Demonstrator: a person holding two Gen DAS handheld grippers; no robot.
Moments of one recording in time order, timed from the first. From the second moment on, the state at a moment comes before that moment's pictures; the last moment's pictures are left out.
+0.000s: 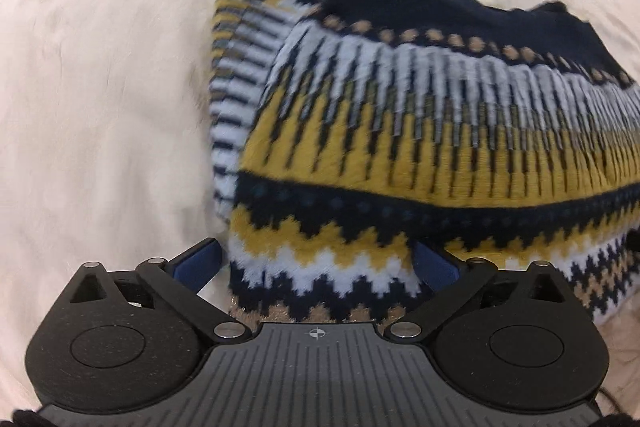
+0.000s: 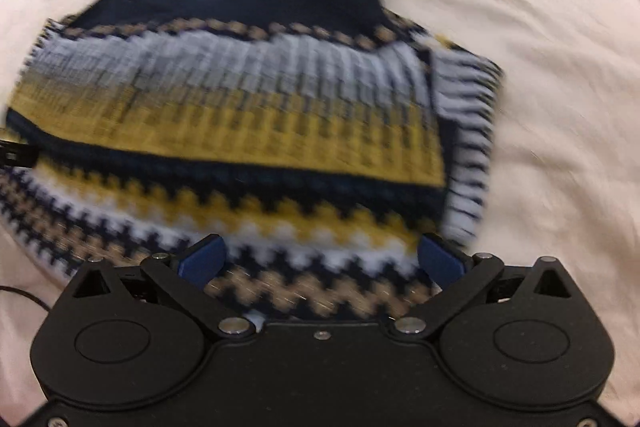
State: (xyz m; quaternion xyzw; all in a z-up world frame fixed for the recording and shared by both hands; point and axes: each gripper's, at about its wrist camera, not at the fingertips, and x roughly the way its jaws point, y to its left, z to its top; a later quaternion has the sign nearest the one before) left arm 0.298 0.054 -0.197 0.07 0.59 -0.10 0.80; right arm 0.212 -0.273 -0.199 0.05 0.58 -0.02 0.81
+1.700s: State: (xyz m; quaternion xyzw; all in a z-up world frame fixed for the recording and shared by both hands) left arm 0.365 -0.085 -0.199 0.12 0.58 -0.09 0.80; right arm 0.200 -0.409 -0.221 0.38 0.50 0.06 0.78
